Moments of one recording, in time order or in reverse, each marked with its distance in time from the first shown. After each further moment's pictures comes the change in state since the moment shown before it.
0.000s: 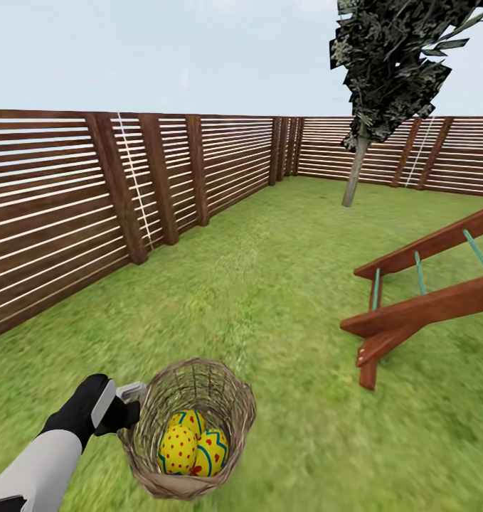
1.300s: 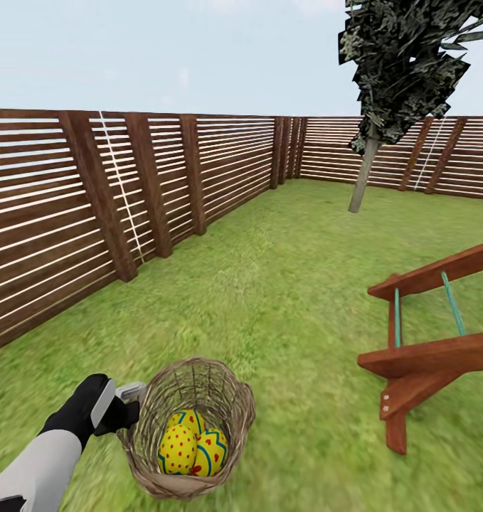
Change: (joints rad) left arm 0.000 0.002 0.001 0.000 0.000 0.000 0.000; right arm 0.000 0.000 0.000 0.000 0.000 0.000 0.000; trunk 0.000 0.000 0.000
